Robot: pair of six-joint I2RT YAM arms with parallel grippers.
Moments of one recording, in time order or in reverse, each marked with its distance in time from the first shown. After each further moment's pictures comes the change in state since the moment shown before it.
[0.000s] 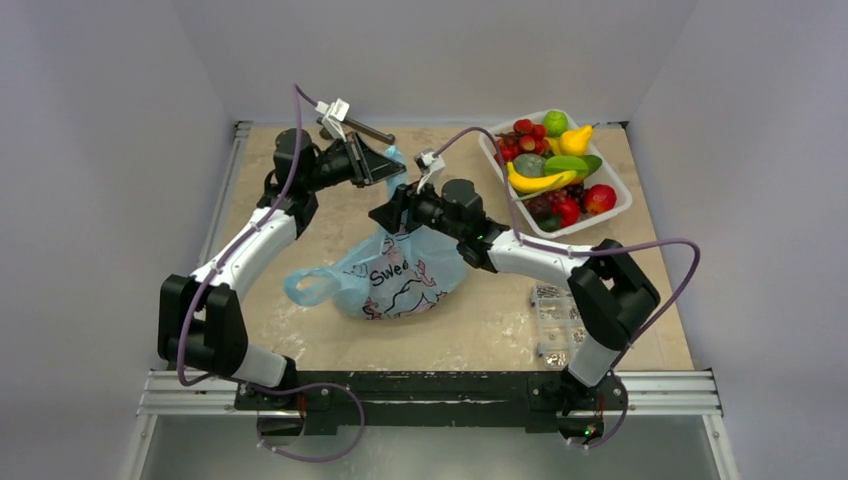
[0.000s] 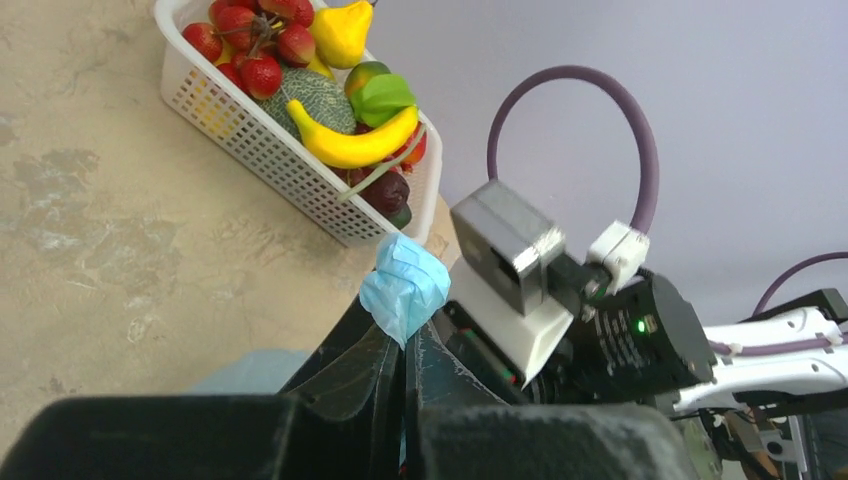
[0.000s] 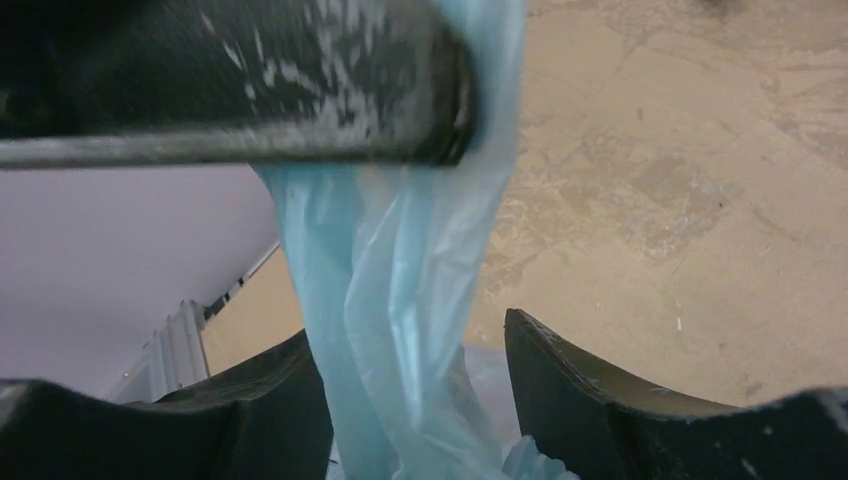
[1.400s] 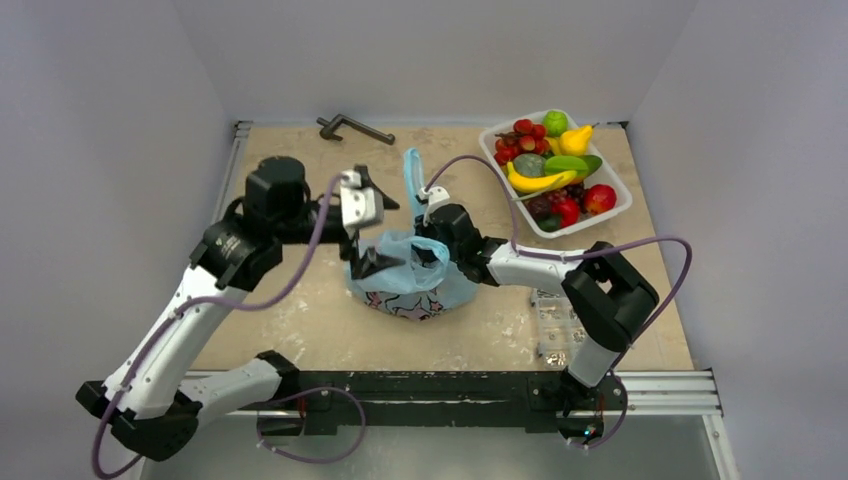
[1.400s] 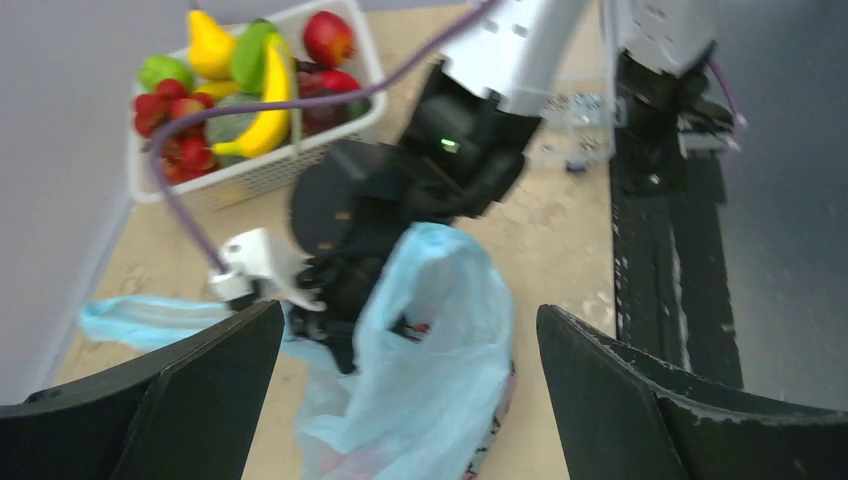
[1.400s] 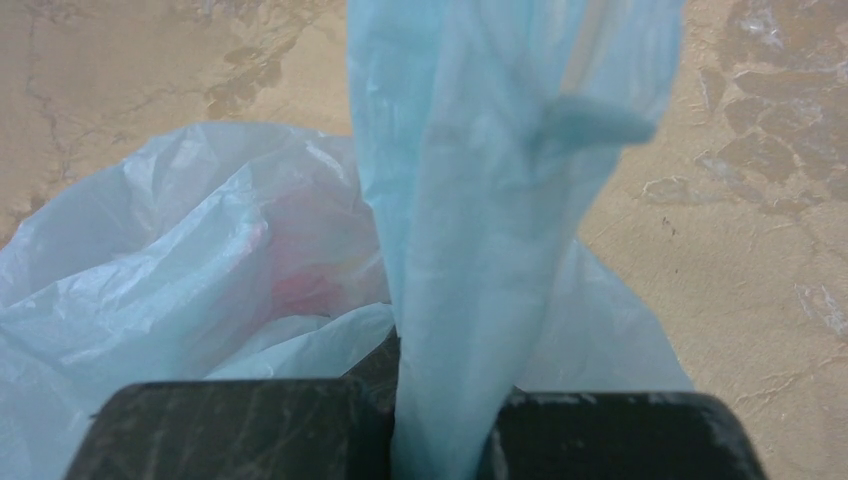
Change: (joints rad) left arm -0.244 -0.358 0.325 -0.985 -0.030 1.232; right arm 0.066 0.011 -0.102 -0.319 0.330 -0.178
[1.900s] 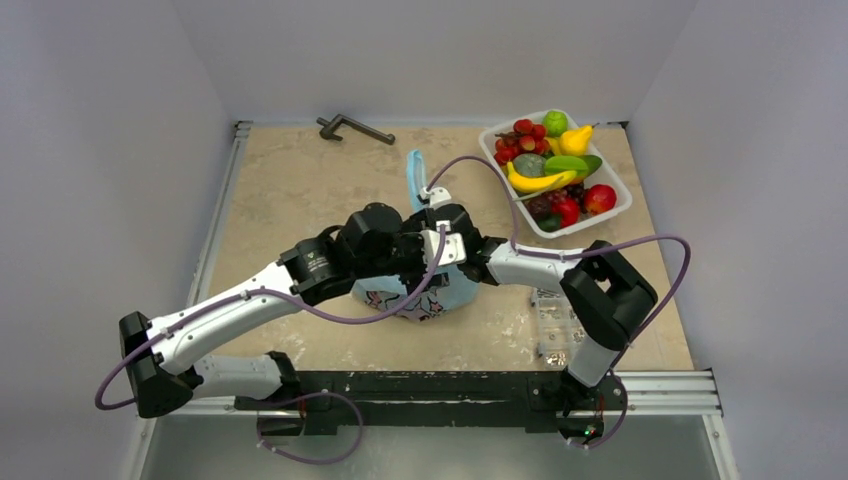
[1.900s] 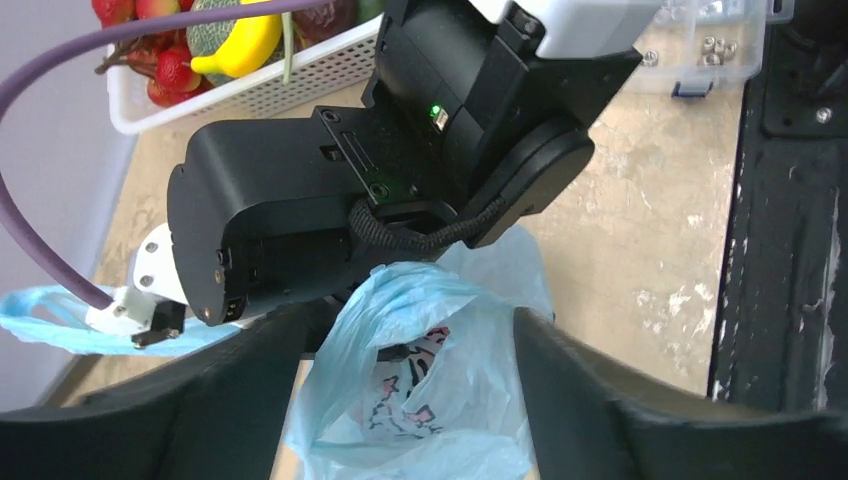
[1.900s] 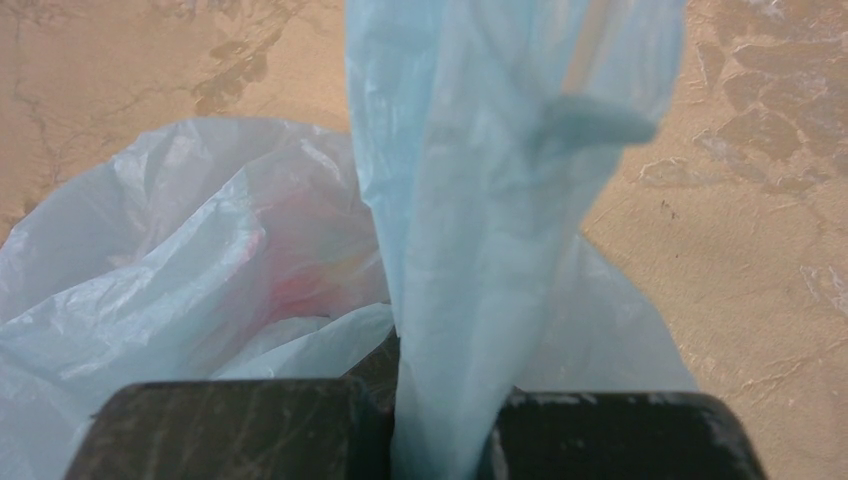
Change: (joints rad) left arm -0.484 0.093 -0.240 0.209 -0.615 0.021; right arm -0.006 0.014 0.011 -0.028 0.001 0.040
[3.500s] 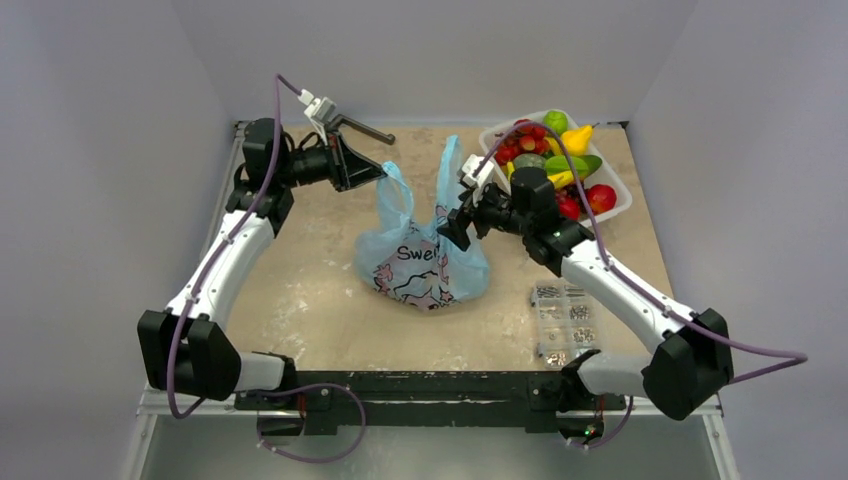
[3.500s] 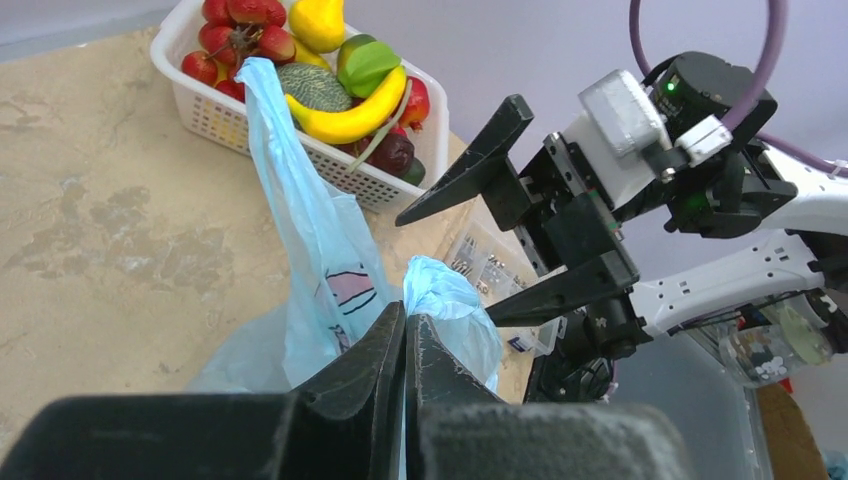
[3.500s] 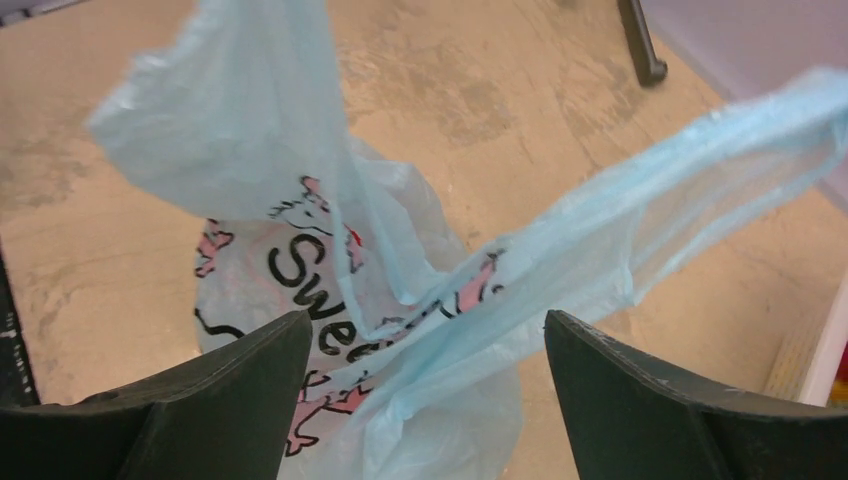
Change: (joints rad) left arm 0.814 0.138 -0.003 0.500 0.813 -0.912; right arm -0.248 -0.434 0.024 -0.279 -0.436 -0.567
